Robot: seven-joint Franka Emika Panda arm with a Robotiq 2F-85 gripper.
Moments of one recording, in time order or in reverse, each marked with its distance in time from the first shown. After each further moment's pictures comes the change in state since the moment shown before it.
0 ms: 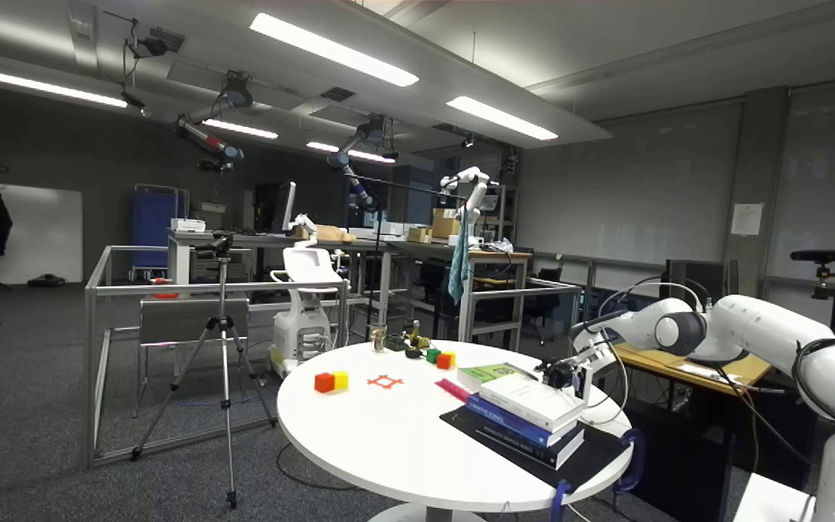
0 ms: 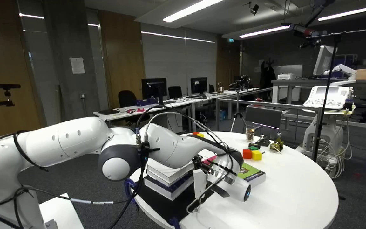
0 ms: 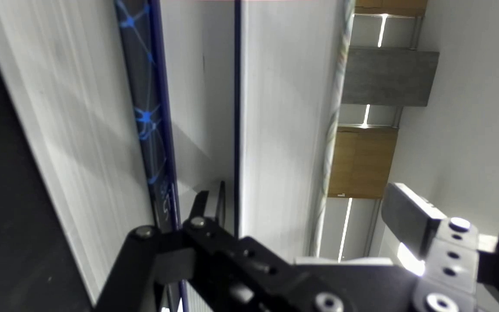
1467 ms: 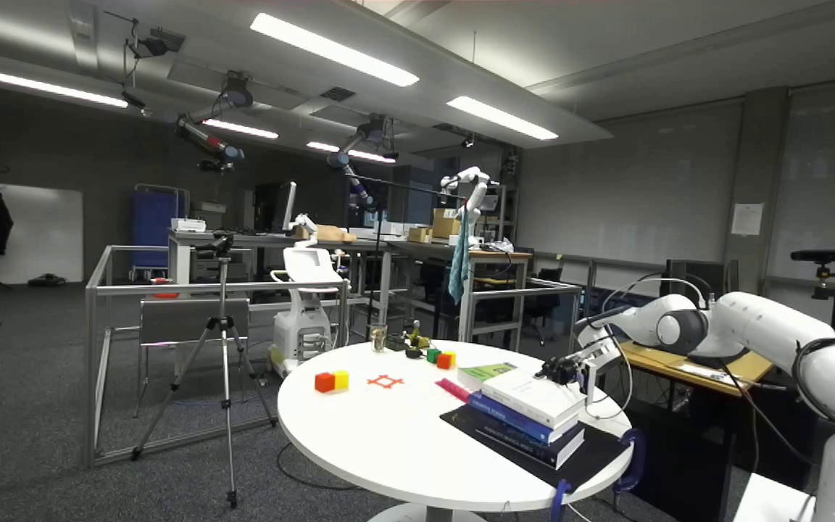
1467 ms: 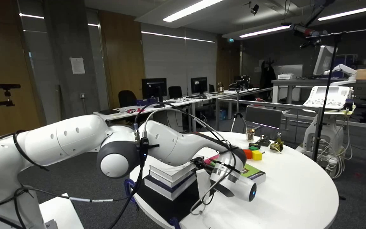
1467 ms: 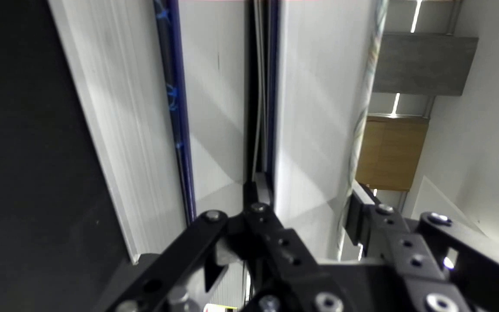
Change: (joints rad) arm -0.005 -0.030 -0.046 -0.004 -0.004 0.041 0.000
